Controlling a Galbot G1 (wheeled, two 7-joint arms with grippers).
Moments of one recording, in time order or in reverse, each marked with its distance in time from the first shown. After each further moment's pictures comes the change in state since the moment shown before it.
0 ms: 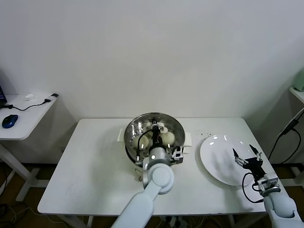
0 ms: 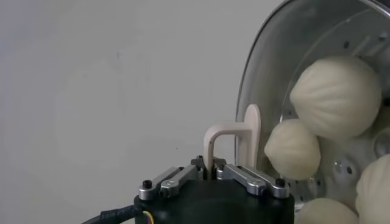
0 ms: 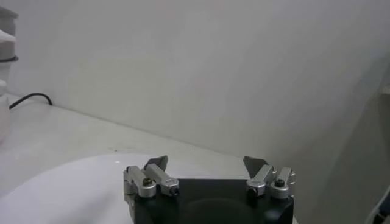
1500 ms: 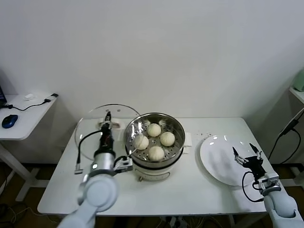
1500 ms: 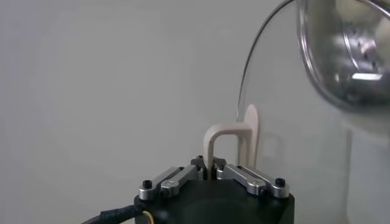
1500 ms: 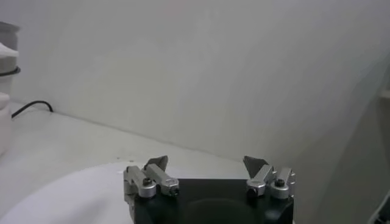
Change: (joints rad) left arm 0.157 0.416 -0.157 -0.458 -0.121 -0.033 0.037; right arm -0.019 -0.022 -0.017 0.050 0.034 -0.032 0.028
